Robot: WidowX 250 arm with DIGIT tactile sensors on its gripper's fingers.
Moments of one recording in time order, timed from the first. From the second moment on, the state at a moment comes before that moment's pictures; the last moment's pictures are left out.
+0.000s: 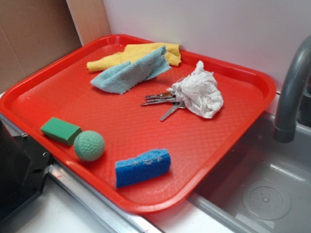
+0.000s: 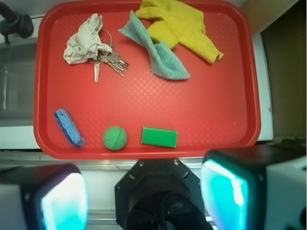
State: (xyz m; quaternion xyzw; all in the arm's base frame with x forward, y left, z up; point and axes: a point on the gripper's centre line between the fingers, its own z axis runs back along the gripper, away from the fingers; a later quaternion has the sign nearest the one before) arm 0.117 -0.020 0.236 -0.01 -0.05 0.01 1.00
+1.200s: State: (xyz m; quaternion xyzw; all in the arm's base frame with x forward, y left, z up) arm 0.288 -0.125 0.030 -0.03 -0.02 -0.29 0.96
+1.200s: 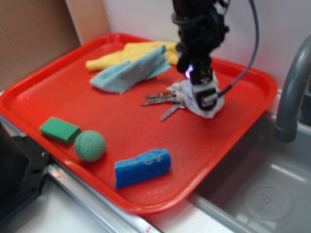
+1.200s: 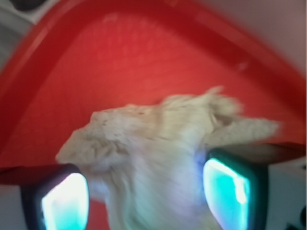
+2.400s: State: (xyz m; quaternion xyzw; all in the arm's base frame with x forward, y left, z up) arm 0.177 0.010 0.191 0.04 -0.02 0.03 1.00
